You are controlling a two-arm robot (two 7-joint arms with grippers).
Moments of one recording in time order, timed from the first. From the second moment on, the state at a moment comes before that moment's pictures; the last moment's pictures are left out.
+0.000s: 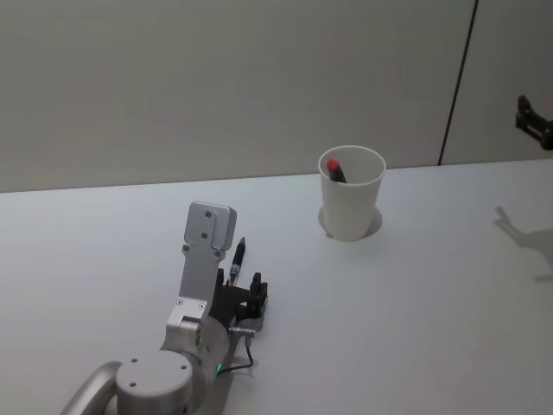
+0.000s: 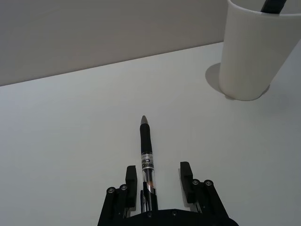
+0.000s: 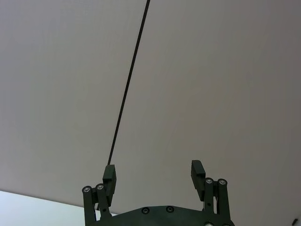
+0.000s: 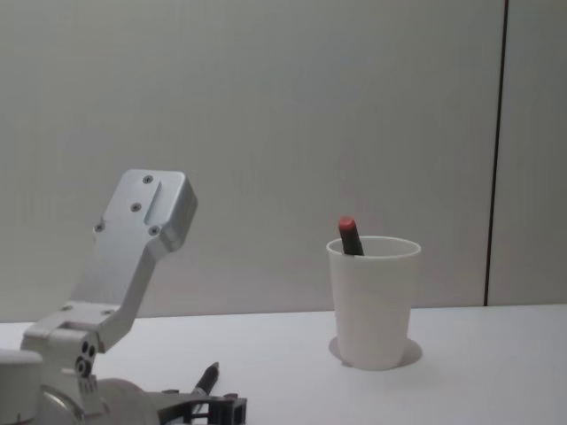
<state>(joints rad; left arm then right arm) -0.05 0.20 0.41 -1.72 -0.32 0.51 0.29 0.28 0.40 -0.13 -1.54 0.12 0.09 0.04</state>
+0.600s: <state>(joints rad) -0.05 0.20 0.41 -1.72 -0.32 0.50 0.29 0.28 0.40 -0.13 -1.54 0.12 0.09 0.04</state>
